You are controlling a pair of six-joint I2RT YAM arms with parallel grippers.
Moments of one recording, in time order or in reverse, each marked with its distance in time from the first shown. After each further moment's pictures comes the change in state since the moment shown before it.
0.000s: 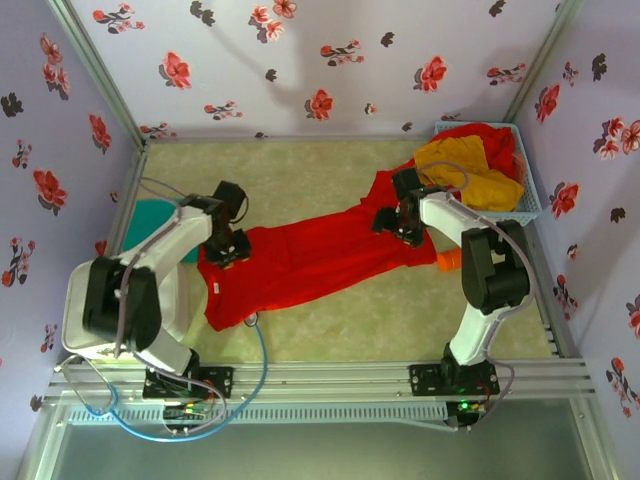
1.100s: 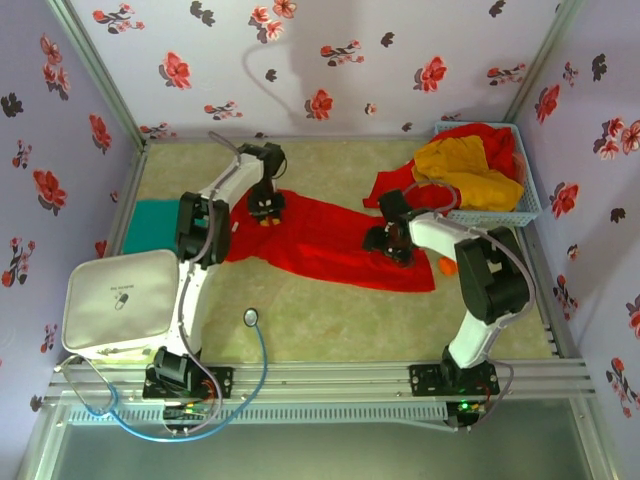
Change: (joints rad) left arm 0.002 0.889 1.102 -0.326 0.050 0.272; right arm 0.137 -0.071 -0.257 0.179 0.000 0.132
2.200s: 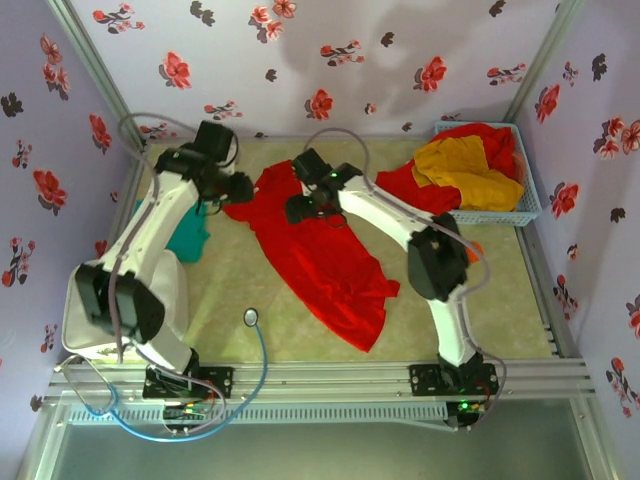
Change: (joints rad) left arm 0.043 -0.934 -0.677 0.233 -0.060 0.094; right arm 0.306 0.430 0.938 -0.342 0.081 -0.346
